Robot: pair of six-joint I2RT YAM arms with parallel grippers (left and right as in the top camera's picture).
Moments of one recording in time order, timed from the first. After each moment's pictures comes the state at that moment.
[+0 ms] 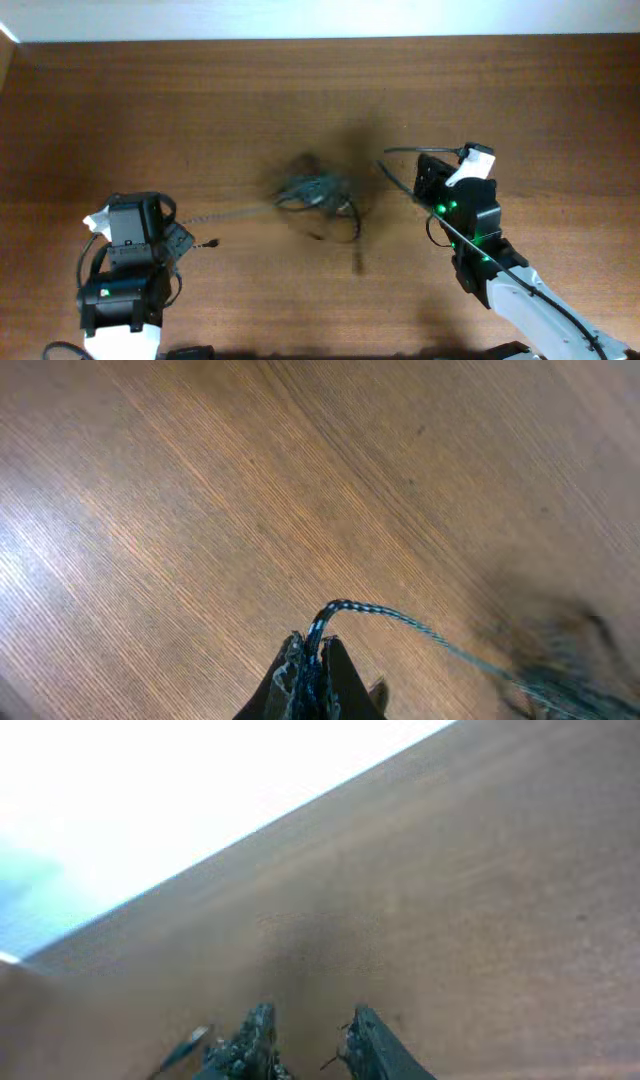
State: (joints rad) left arm 0.11 0.87 0.87 -0.98 -0.24 -0.70; right arm 0.30 1.26 0.47 0.43 0.11 0.64
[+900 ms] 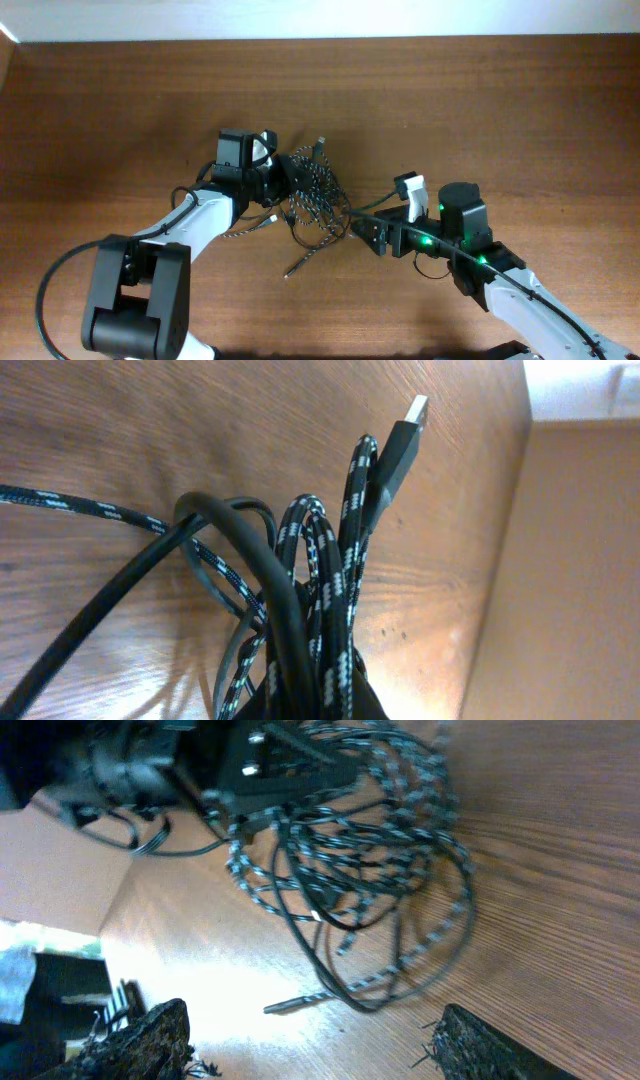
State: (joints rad) left arm -0.19 1.72 0.86 -0.02 0.66 -0.78; right arm 0.36 1.24 0.47 0.14 -0.69 0.41
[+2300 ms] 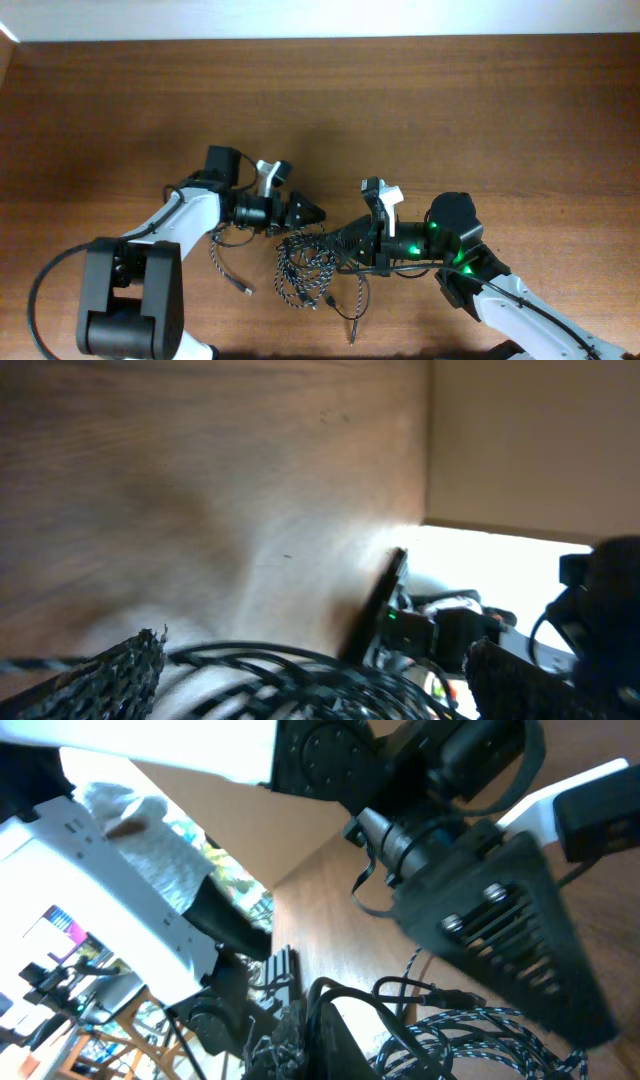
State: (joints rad) left arm -0.10 1.72 0.87 -0.54 1.09 -0.07; right arm 0.50 1.23 0.46 0.59 -1.00 0.53
